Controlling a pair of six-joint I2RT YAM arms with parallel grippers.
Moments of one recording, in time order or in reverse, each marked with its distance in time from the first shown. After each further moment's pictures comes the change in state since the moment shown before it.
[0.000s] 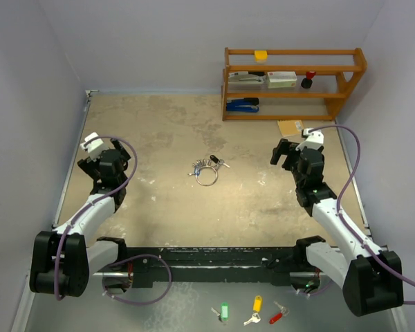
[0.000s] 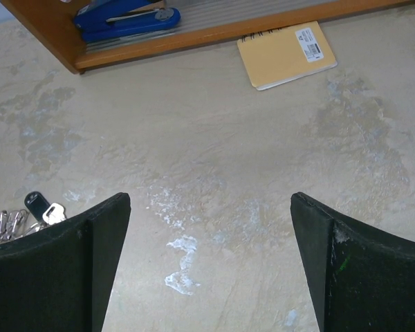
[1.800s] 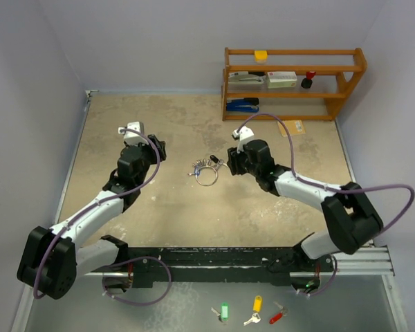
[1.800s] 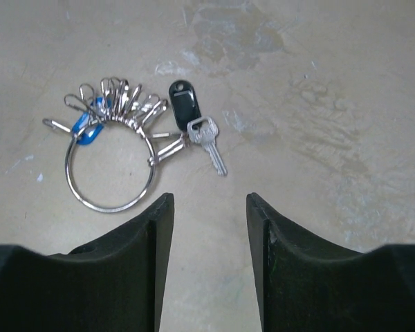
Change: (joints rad) left arm -0.313 -0.002 0.113 0.009 0.413 -0.016; right arm 0.386 0.462 0.197 0.038 -0.174 -0.148
